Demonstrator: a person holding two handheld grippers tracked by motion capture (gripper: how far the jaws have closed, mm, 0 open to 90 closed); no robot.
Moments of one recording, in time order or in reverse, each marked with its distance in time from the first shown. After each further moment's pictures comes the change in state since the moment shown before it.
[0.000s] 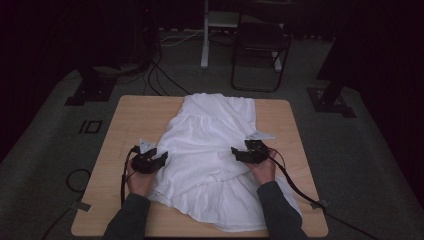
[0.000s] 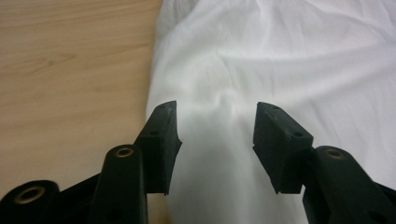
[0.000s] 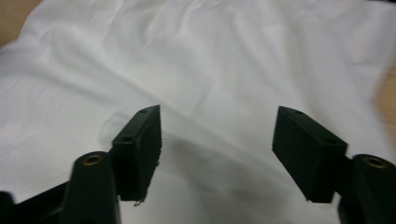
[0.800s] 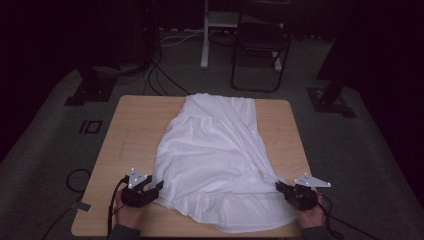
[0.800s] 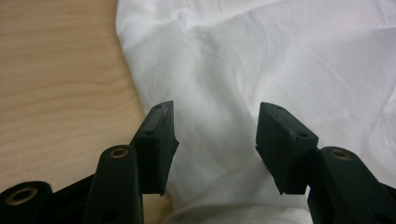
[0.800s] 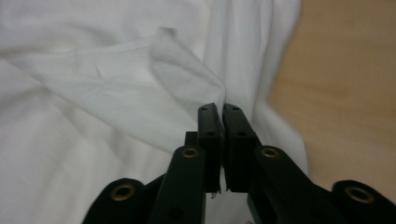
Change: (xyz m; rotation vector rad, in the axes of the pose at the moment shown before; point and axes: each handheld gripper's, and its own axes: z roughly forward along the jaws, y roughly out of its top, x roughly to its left) left arm -0.020 -0.064 -0.062 0.032 -0.096 0.028; right arm -0.037 -0.132 -0.132 -0.005 0.022 0.077
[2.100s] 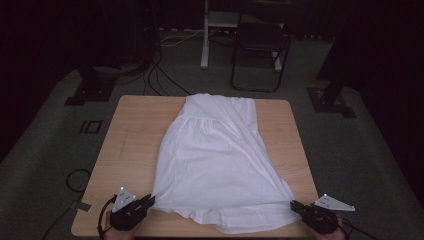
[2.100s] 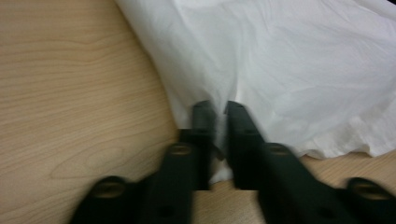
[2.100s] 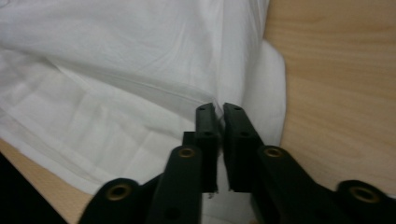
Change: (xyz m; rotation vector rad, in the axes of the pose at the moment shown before) left arm -0.011 -0.033 -0.048 -0.042 -0.088 -0.031; right arm -0.008 -0.051 -0.052 -0.002 0.033 0.050
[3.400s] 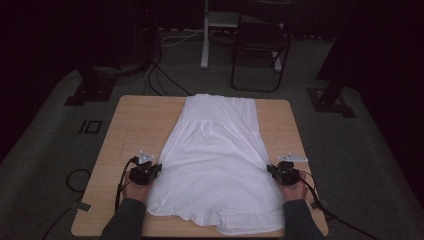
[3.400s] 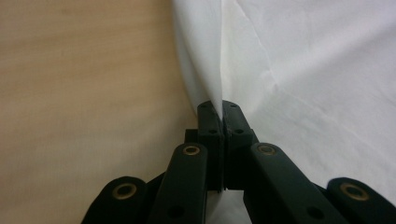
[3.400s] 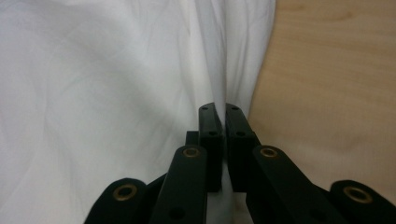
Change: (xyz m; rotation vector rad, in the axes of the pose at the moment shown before) left arm 0.054 0.054 0.102 0.142 0.094 0.023; right arm -0.012 0.087 0.125 0.089 -0.153 0.010
